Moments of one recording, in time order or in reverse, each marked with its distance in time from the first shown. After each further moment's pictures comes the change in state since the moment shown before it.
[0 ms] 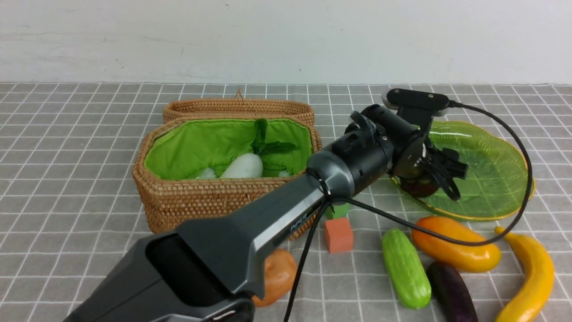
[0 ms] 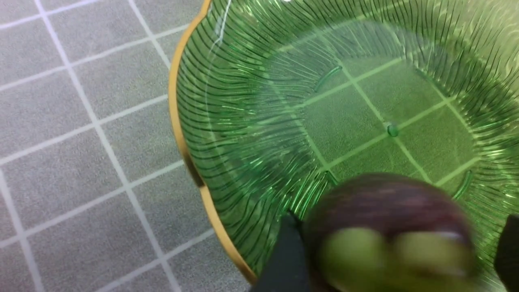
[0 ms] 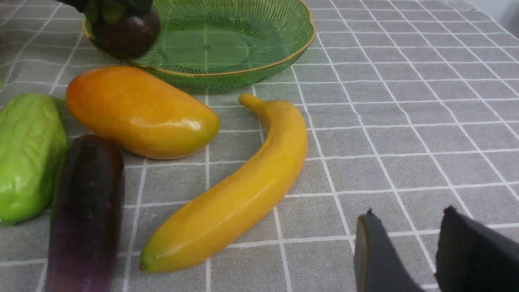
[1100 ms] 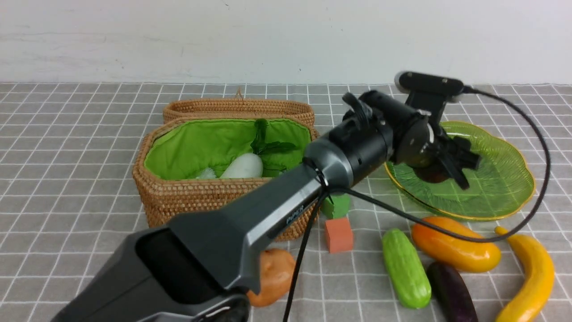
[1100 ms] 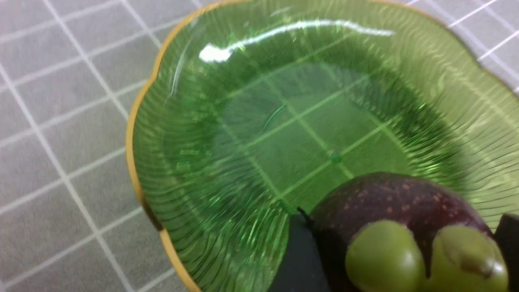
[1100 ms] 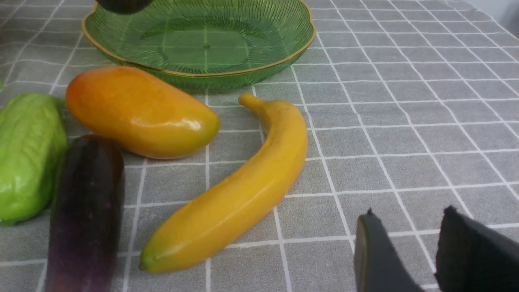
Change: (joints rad) right arm 0.000 0.000 0.000 0.000 0.000 0.000; left arm -0.001 -0.034 0.007 -0.084 -0.030 0.127
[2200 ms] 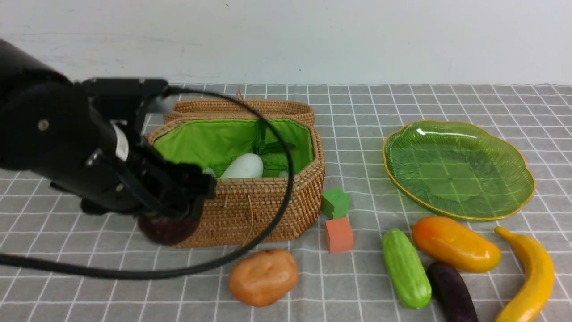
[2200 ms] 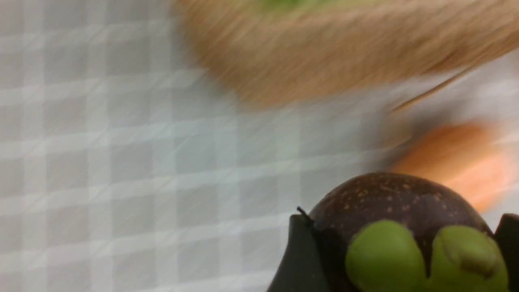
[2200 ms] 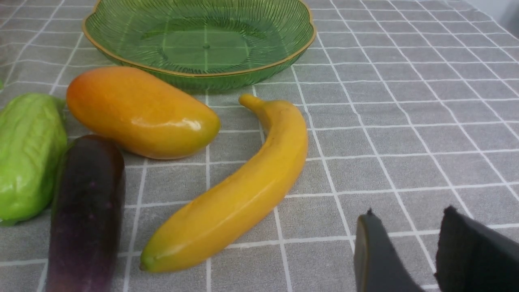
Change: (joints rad) right arm 0.000 0.000 0.000 0.000 0.000 0.000; left arm 0.280 -1.242 1.386 0.058 0.187 -0.174
